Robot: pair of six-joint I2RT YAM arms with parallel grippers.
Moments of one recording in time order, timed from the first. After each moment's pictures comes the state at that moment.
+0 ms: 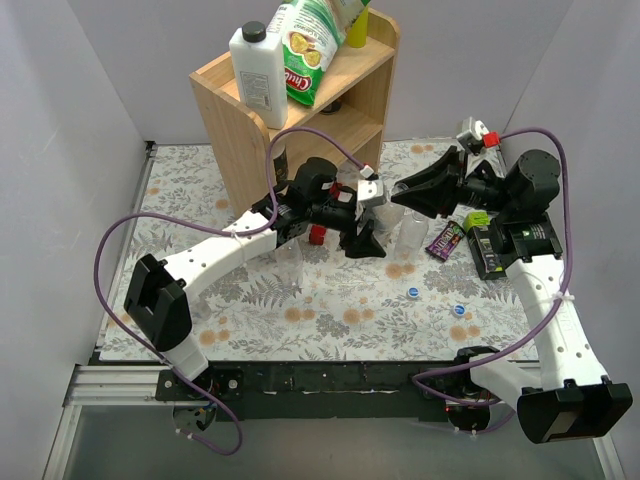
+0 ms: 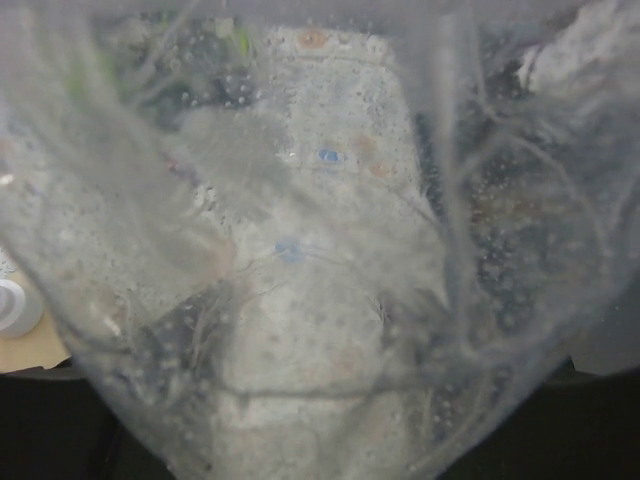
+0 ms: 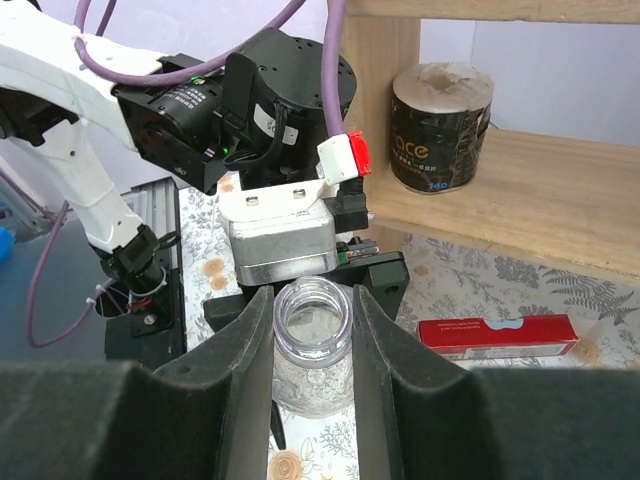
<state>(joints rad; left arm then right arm) -0.80 1.65 1.45 -0.24 0.83 0.23 0.15 1.04 1.16 0.05 -1.18 0.29</state>
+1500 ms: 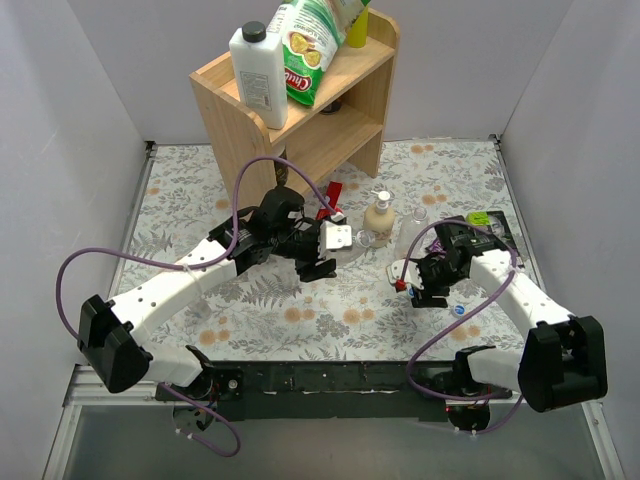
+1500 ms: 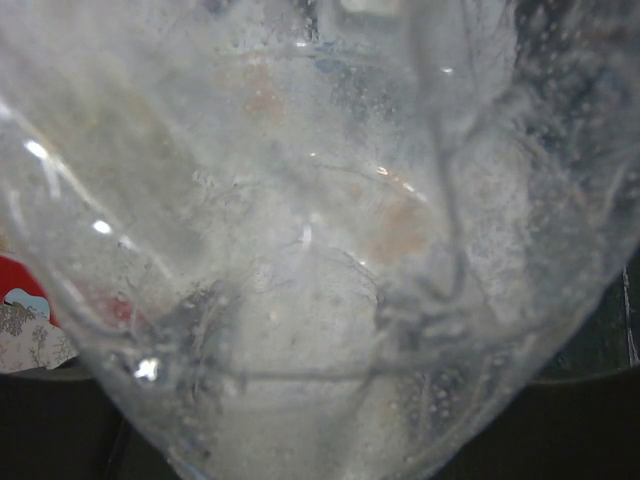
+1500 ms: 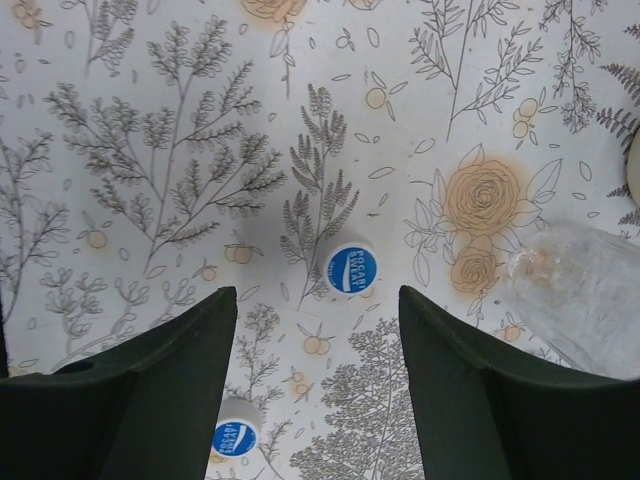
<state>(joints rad) -0.79 1.33 1.20 -0.55 0.56 0.60 0.25 1.18 0.79 -1.00 -0.55 -1.49</state>
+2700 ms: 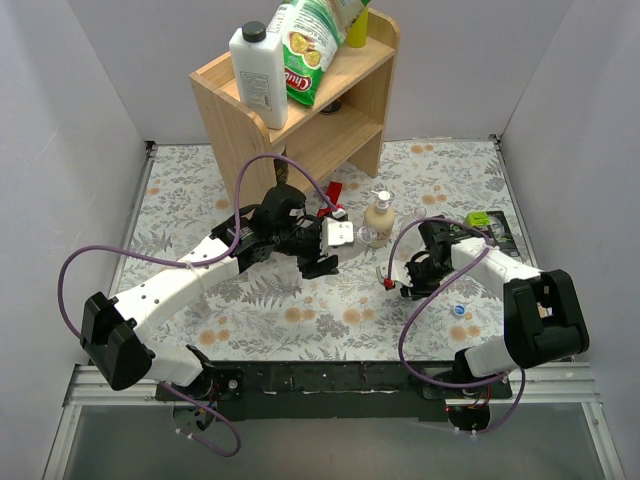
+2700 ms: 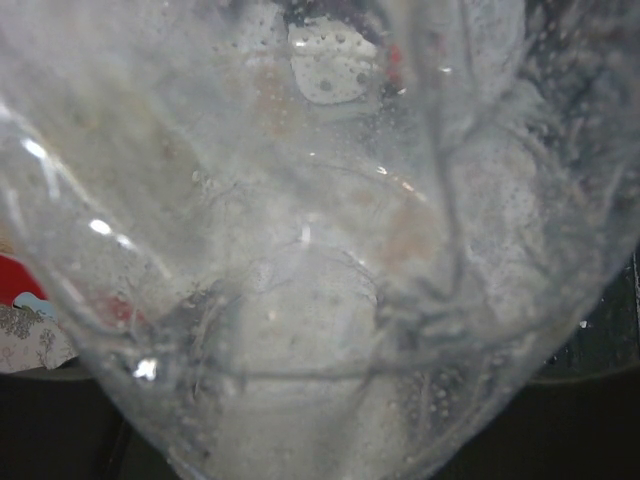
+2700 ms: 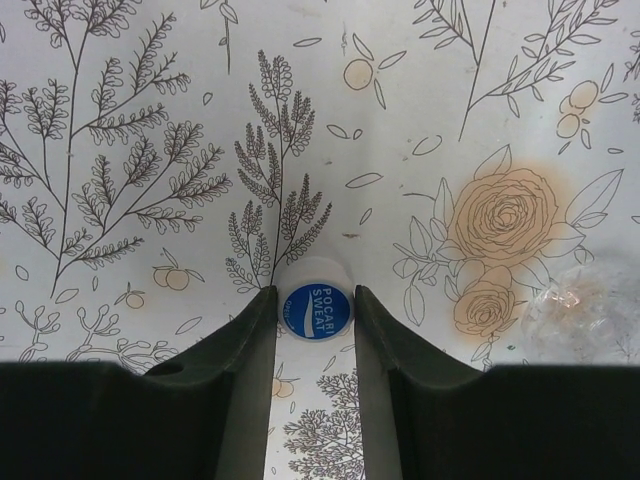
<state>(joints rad) -0.78 1.35 1.21 -0.53 0.56 0.59 0.30 1.45 0.78 -0.80 -0.44 -1.48</state>
